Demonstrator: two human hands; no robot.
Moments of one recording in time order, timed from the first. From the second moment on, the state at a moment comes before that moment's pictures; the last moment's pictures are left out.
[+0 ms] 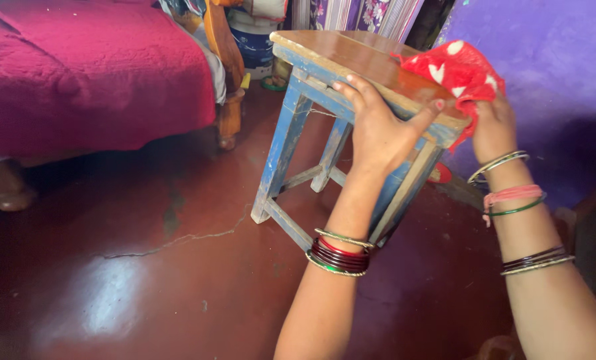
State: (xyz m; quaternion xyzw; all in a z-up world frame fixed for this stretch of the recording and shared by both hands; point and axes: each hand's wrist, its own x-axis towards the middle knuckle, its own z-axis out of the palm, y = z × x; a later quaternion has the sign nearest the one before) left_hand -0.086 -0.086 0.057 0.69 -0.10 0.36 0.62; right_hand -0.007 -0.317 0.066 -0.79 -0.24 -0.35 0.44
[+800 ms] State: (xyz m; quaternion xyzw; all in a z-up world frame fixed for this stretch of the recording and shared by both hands) left_hand -0.045 -0.020 0.019 0.46 -0.15 0.23 0.84; right_hand -0.122 -0.160 0.047 -0.73 -0.34 -0.53 0.26
